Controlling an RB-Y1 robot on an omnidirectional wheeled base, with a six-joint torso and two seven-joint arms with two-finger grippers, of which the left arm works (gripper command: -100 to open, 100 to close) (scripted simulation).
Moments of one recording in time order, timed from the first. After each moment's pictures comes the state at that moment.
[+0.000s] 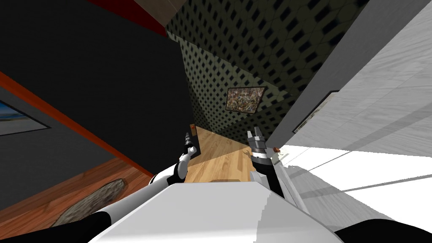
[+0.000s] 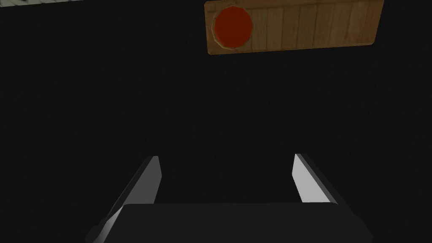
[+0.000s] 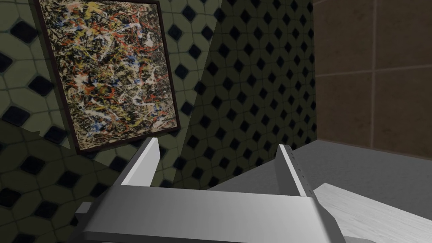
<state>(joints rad) -0.62 0.03 0.67 -0.49 0.17 -0.63 -0.45</state>
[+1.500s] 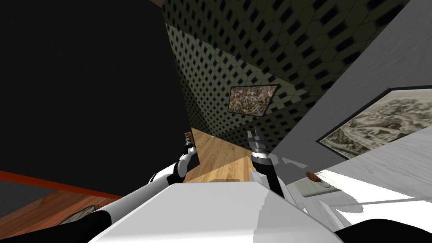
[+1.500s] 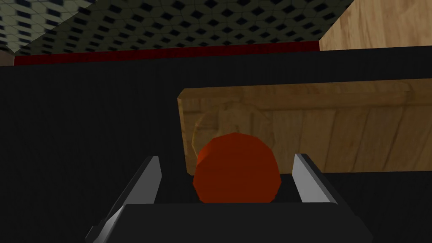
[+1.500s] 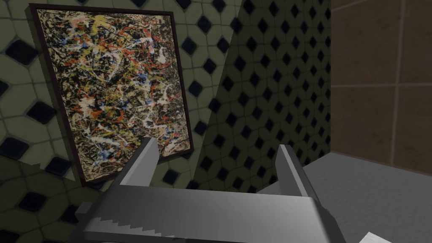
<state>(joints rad) -0.64 0.04 0.68 -0.43 0.18 -0.65 -0.44</state>
